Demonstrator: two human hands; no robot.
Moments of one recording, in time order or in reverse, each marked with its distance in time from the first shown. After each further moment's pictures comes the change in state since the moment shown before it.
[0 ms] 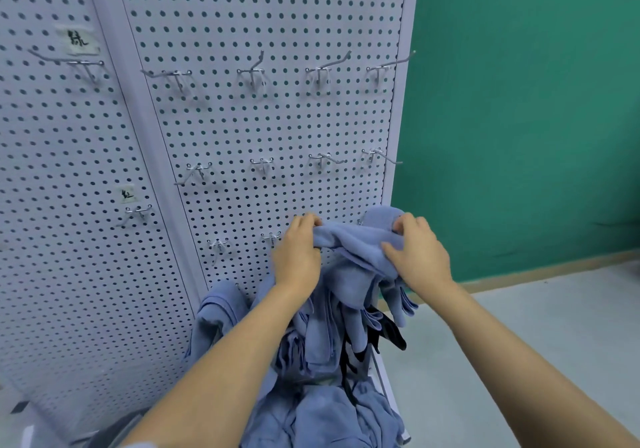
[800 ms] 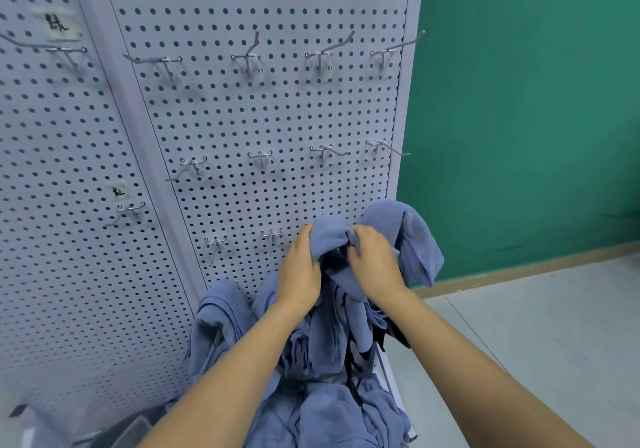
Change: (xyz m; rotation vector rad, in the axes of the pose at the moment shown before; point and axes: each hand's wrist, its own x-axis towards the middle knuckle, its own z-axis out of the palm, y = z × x) left_hand -0.014 -0.036 0.033 -0.252 -0.172 -0.132; right_hand -0.001 -0.036 0.069 0.189 -0.049 -0.136
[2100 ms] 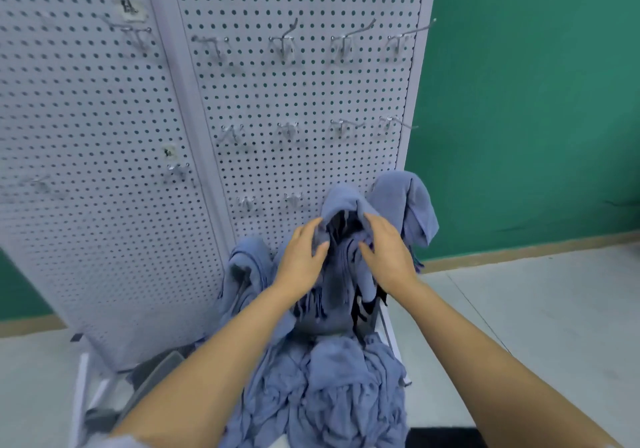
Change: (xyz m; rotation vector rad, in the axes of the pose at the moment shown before) left_hand -0.073 0.005 -0.045 0.022 -0.133 0.013; right_hand -0.069 0.001 -0.013 -0.002 -0.118 -0.049
